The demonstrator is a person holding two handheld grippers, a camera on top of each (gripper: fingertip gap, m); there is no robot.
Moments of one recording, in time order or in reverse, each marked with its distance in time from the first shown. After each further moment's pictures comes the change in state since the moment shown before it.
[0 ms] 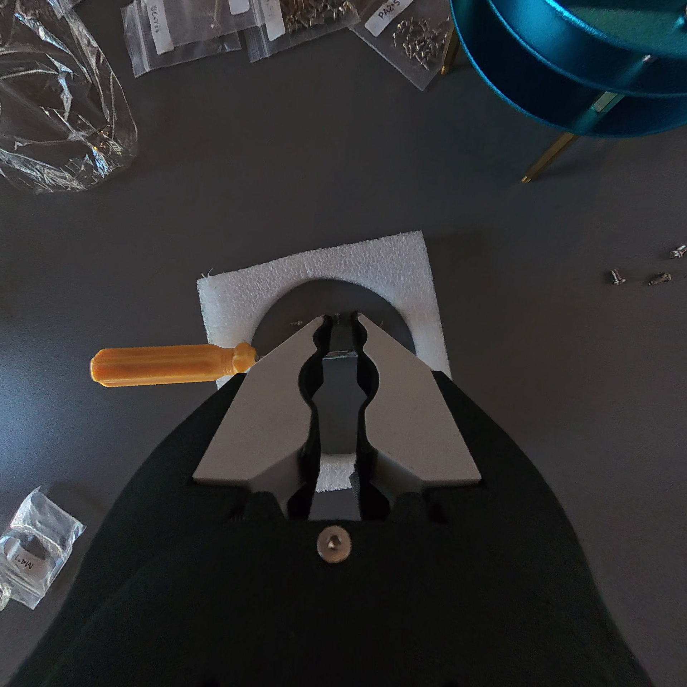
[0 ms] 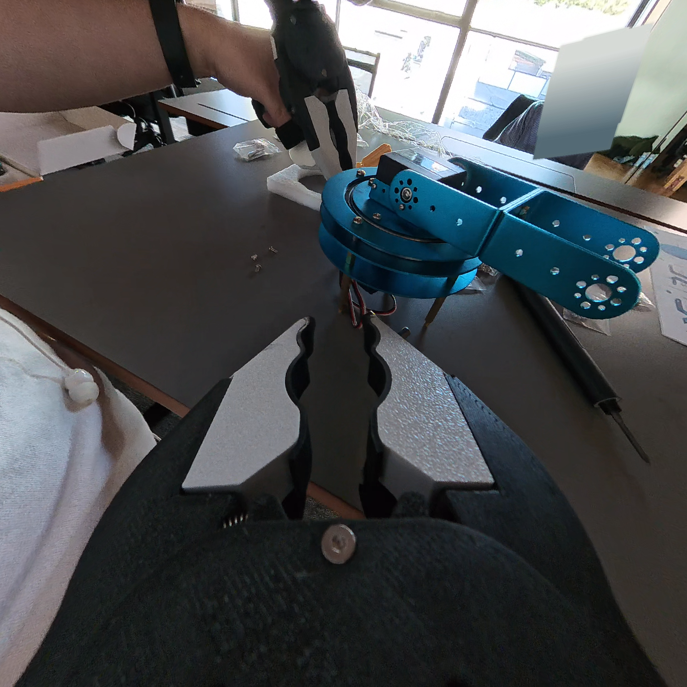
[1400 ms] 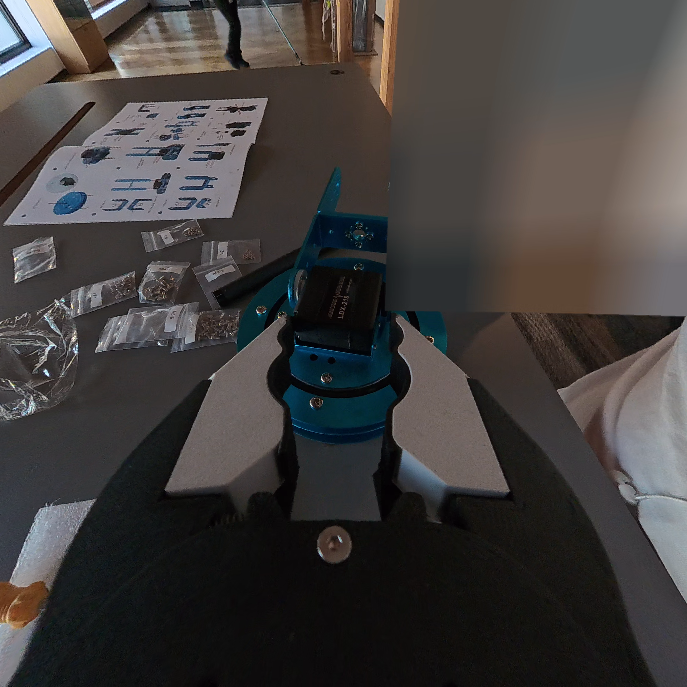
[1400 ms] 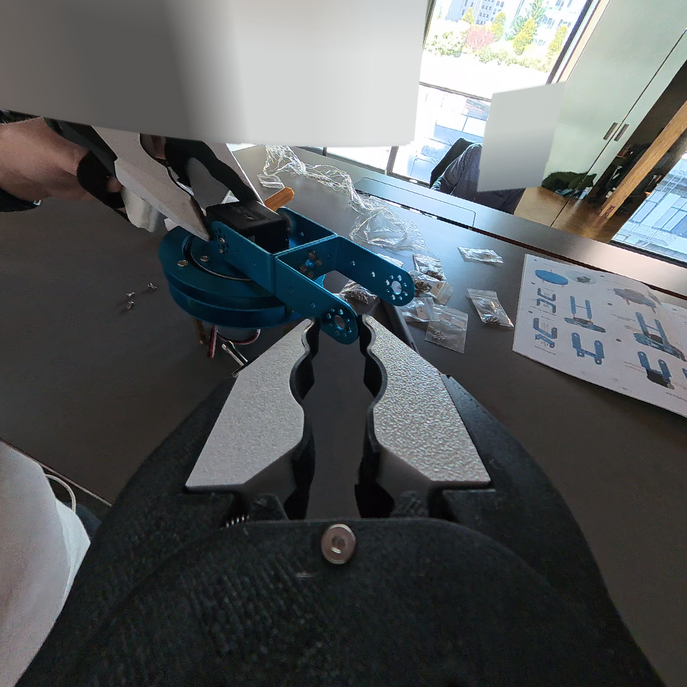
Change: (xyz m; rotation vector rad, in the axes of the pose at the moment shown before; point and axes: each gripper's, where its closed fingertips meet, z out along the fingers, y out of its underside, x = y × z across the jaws) left arm 0.096 -0.150 -0.020 0.603 -0.021 -0.085; right arm 0.110 -0.024 -0.016 0.084 0.081 -0.002
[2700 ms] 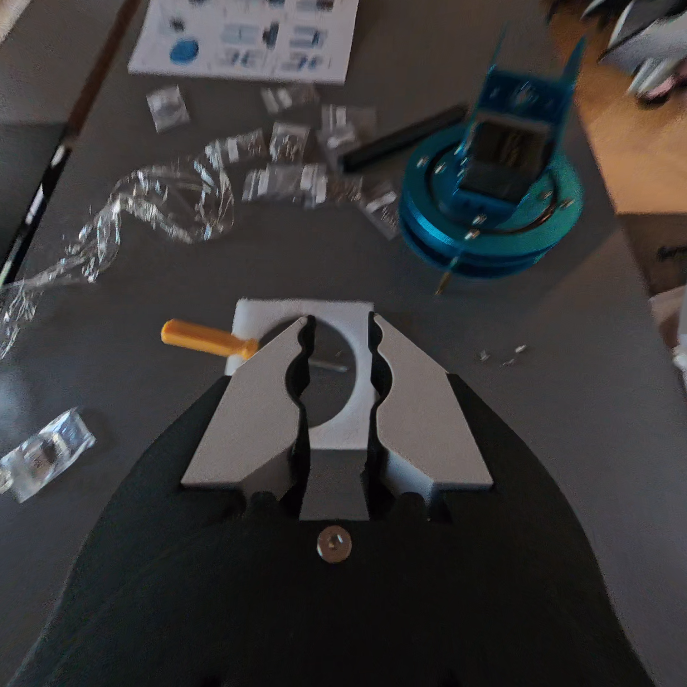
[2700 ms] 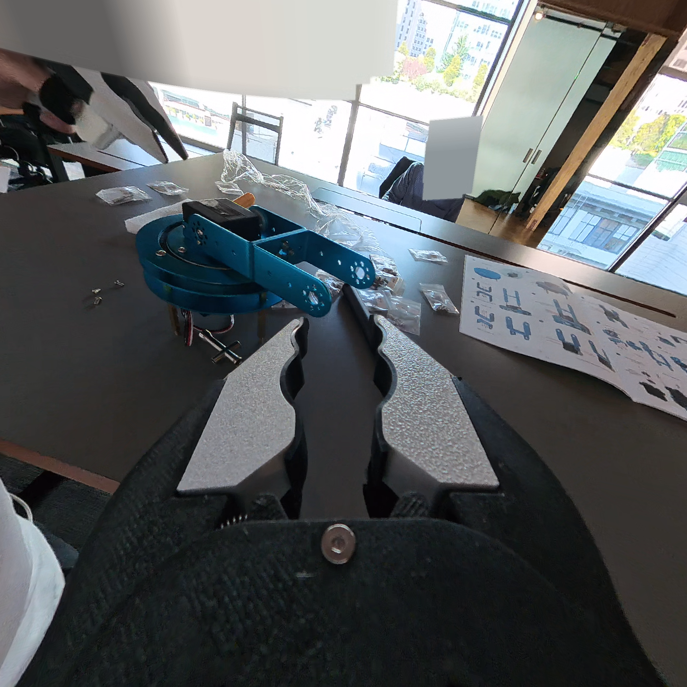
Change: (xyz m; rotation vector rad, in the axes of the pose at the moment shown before) left arm -0.088 0.049 -0.109 -0.288 -0.147 -0.076; right arm 0.011 0.002 -0.035 0.038 0.145 -0.027
